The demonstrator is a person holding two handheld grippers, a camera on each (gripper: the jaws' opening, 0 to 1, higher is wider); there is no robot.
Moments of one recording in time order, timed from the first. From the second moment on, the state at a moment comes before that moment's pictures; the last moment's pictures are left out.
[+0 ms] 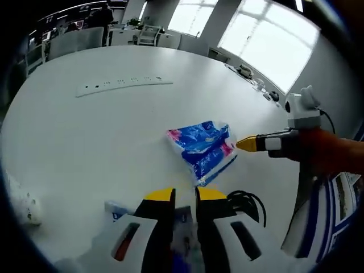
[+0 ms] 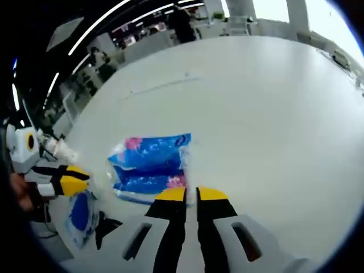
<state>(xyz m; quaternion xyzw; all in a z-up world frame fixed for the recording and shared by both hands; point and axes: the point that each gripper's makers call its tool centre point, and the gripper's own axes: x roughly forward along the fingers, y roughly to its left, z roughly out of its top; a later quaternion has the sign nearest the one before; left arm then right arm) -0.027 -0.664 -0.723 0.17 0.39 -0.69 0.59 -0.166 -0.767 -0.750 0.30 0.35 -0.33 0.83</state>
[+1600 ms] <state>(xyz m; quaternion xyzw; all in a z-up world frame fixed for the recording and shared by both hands) 0.032 -0.487 -0.712 0.08 0.44 -0.60 0.67 -0.112 -0.690 -0.719 0.16 0.40 -0.18 0.88</state>
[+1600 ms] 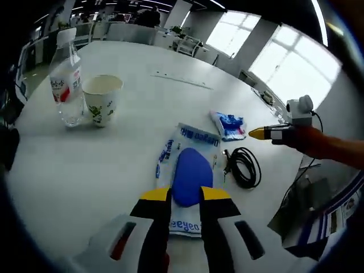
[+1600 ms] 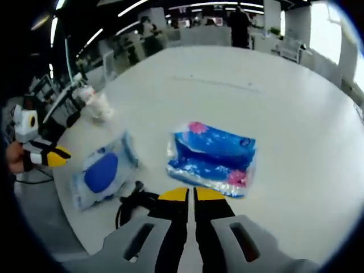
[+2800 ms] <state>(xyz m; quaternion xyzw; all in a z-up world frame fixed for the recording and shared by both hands) -0.007 -0.427 -0.731 0.05 0.51 -0.58 0.64 -0.037 -0.629 -0.729 0.11 0.44 -0.05 0.89</state>
